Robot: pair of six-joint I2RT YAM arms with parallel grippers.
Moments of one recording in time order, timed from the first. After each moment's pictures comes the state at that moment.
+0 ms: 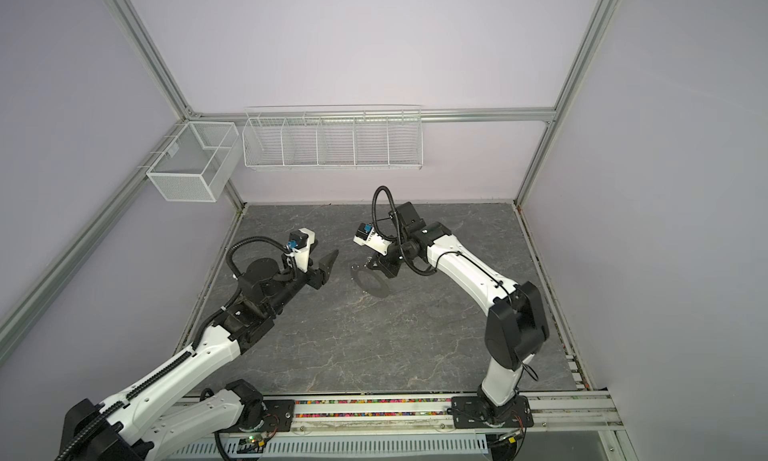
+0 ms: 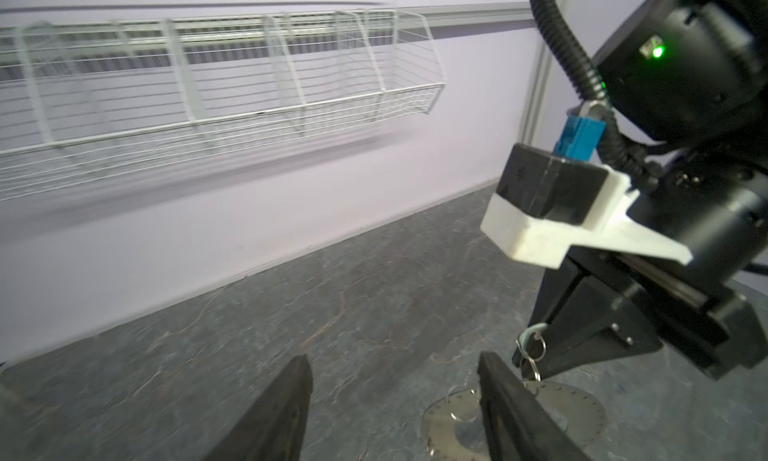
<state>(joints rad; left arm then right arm) -0.62 0.97 0.70 0.17 -0.08 0.02 0.60 1.78 1.57 -0.76 -0.56 -0.48</state>
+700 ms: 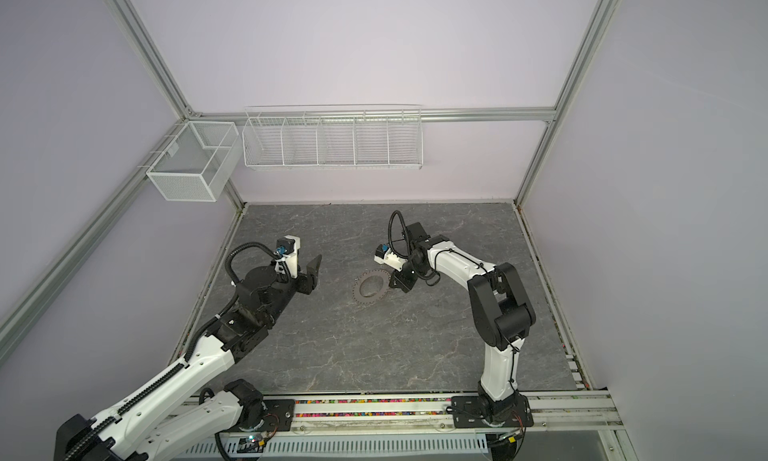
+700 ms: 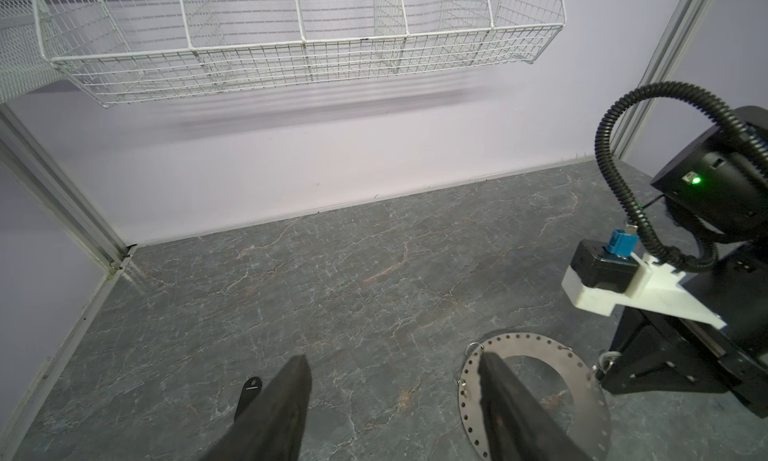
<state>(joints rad) -0.62 0.91 0.64 0.06 -0.27 -0.04 0.48 1.89 1.35 -0.73 -0.49 -0.52</state>
